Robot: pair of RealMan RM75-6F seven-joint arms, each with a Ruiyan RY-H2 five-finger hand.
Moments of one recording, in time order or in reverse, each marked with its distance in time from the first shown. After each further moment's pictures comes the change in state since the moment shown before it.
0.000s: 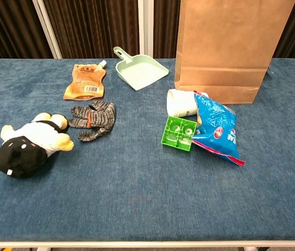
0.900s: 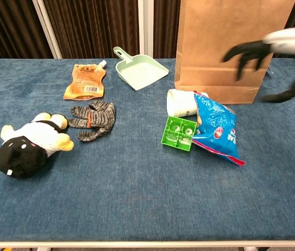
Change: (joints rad) left arm -0.005 0.004 0.003 -0.021 0.017 0.010 0.013; right arm -0.070 -0.179 -0.190 -0.036 -0.271 -0.039 -0.191
